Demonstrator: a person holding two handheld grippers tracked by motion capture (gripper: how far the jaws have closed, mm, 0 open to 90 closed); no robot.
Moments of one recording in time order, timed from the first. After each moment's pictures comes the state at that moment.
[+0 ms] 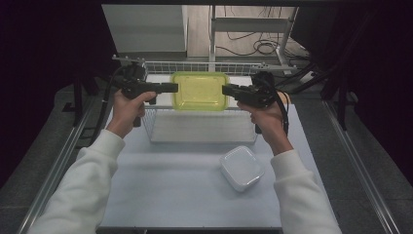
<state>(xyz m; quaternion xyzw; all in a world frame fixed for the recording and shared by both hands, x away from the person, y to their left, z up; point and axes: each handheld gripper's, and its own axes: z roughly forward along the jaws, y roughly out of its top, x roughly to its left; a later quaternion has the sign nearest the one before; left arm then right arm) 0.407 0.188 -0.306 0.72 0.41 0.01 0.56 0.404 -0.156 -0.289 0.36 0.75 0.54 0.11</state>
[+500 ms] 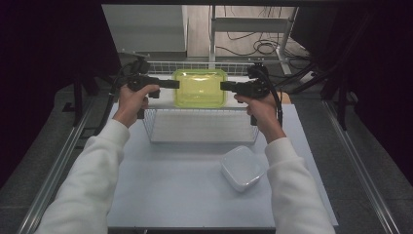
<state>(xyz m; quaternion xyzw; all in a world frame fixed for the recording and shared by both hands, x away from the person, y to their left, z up) 0.451 0.191 -0.323 0.71 0.45 -0.04 0.54 0.448 -0.151 -0.302 0.41 0.74 0.52 0.06</state>
